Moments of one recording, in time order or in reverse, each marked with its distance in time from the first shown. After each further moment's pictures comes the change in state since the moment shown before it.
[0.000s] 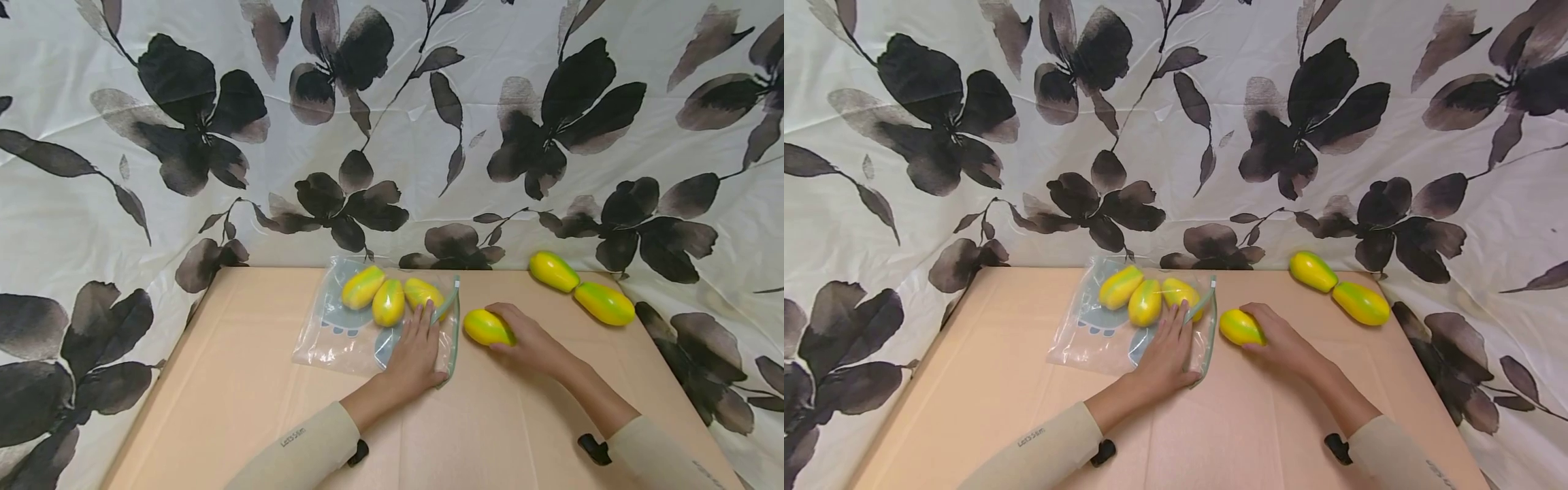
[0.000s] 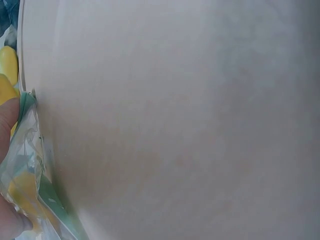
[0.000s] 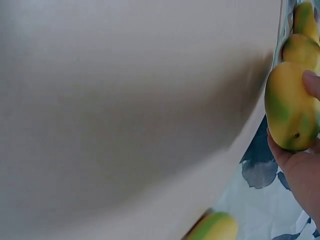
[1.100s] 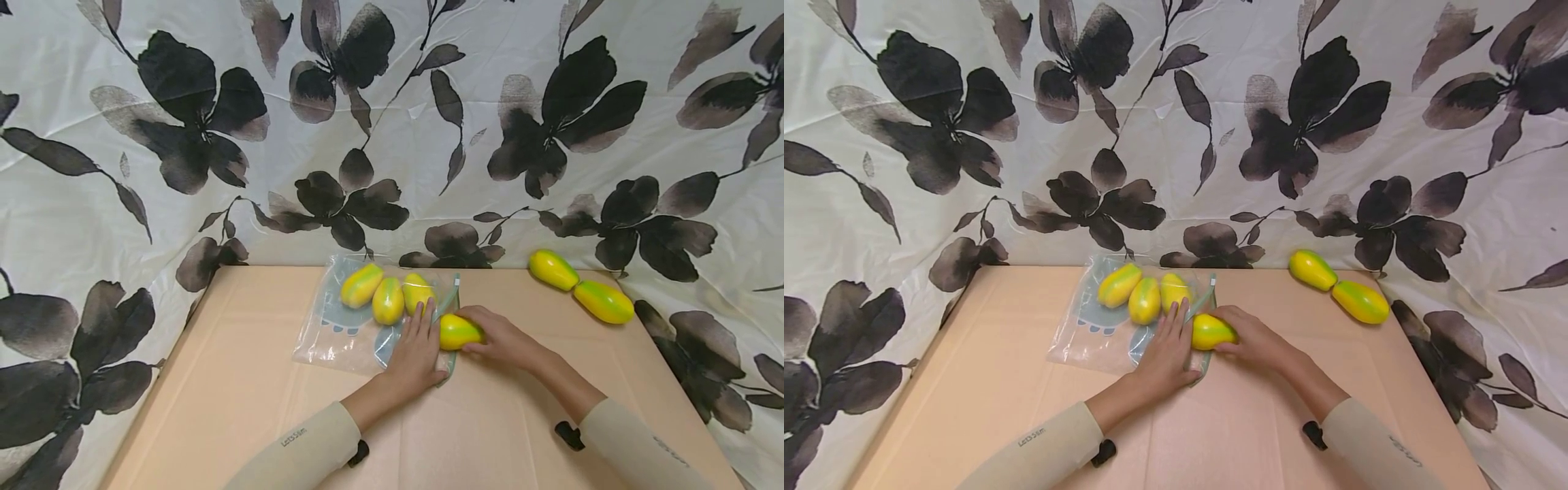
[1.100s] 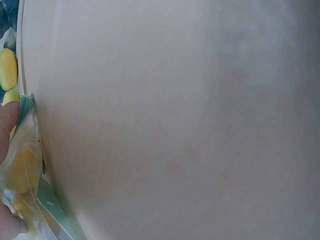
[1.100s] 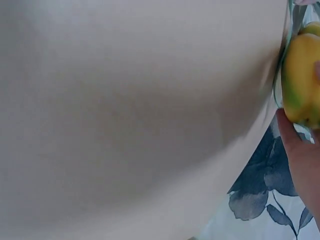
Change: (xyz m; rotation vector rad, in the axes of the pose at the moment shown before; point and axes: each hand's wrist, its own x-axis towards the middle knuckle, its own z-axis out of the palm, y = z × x) left_hand -0.001 0.000 0.000 0.018 -0.013 0.012; right_hand 0.028 -0.025 0.025 0.014 -0.096 -0.165
